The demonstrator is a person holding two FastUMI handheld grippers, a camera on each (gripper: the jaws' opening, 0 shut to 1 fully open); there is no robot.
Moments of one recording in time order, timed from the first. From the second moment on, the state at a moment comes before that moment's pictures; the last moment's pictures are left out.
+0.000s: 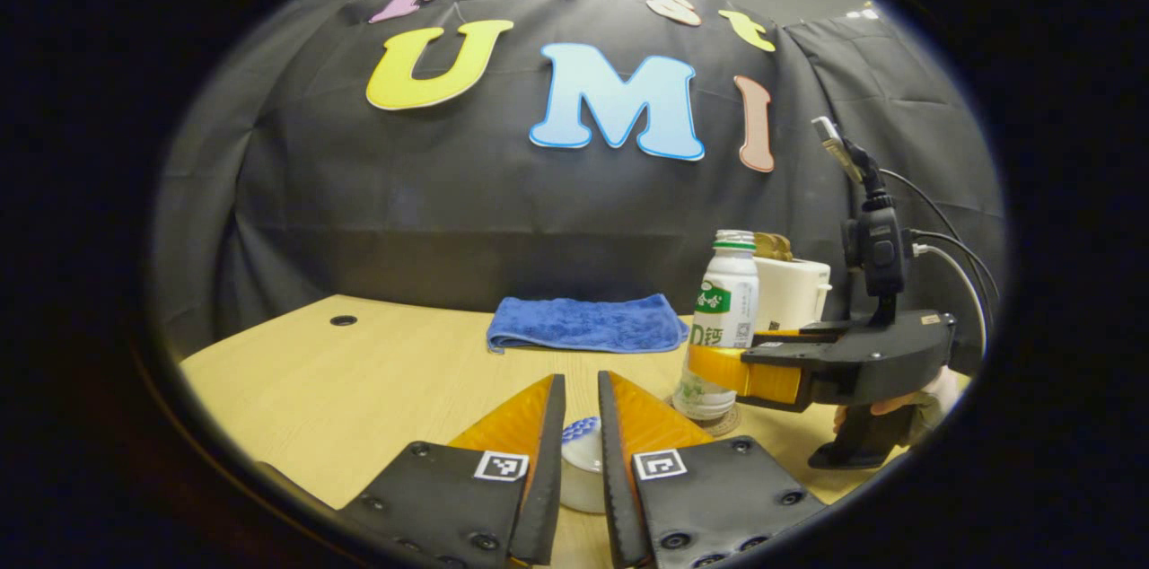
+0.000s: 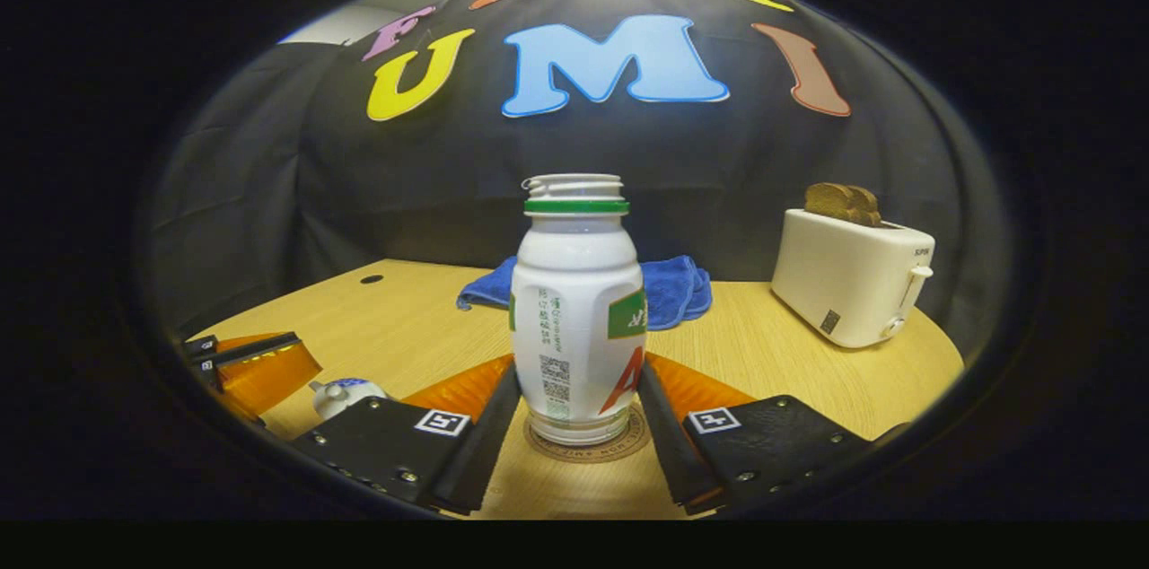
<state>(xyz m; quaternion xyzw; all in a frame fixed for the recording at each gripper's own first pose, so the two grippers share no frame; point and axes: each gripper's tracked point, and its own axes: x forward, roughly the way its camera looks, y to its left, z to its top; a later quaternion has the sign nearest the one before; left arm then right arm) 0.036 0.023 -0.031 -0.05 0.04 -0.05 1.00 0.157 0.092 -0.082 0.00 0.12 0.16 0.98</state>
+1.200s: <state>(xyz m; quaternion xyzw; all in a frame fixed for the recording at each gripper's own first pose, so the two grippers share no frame) 0.037 0.022 -0.032 -0.06 0.04 -0.05 1.00 0.140 0.088 -0.075 0.00 0.09 0.15 0.98</state>
